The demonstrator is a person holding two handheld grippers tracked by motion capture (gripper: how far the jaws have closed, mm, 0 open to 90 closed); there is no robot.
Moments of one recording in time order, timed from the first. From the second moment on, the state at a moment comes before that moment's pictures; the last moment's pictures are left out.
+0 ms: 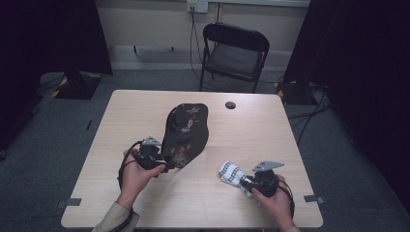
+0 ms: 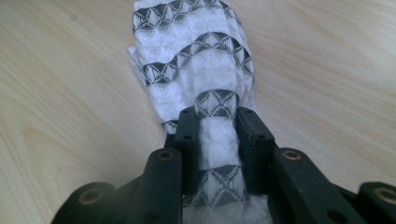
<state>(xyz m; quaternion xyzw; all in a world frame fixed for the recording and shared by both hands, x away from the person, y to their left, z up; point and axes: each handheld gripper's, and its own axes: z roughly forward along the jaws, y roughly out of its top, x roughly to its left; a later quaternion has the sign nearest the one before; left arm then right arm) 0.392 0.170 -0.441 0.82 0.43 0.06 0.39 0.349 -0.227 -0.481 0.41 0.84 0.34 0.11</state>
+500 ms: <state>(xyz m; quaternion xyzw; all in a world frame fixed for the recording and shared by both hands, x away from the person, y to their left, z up) 0.390 0.177 -0.433 0.81 0.42 0.06 0.40 0.353 -0.224 -0.472 0.42 0.83 0.34 0.10</state>
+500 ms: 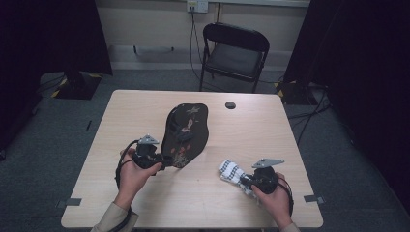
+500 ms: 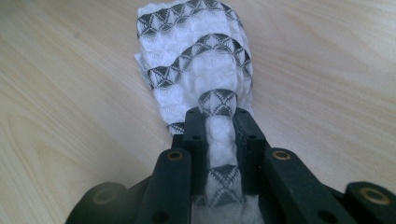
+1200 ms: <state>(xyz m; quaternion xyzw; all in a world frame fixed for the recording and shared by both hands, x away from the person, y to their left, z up) 0.389 0.172 -0.433 0.81 0.42 0.04 0.39 0.367 -0.221 -0.435 0.42 0.83 0.36 0.12</state>
